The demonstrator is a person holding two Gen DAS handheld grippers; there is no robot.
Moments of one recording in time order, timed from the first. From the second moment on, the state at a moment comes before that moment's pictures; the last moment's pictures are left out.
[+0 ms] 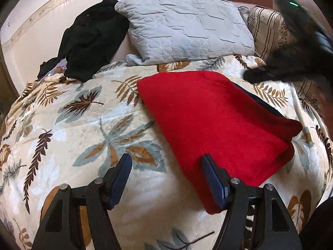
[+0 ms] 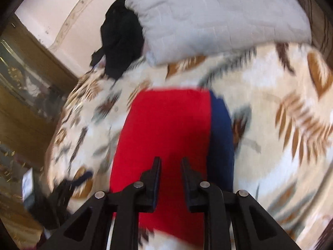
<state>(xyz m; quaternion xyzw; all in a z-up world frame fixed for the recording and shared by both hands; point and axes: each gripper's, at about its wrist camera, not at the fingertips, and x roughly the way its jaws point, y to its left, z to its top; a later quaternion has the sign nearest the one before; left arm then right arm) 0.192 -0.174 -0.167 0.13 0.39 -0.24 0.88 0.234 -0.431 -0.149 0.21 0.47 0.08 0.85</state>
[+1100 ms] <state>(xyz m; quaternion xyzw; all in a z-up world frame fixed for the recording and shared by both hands) 0.196 -0.165 -0.185 0.14 0.44 -0.21 0.86 0.162 -0.445 -0.211 0.27 0.50 0.04 0.82</state>
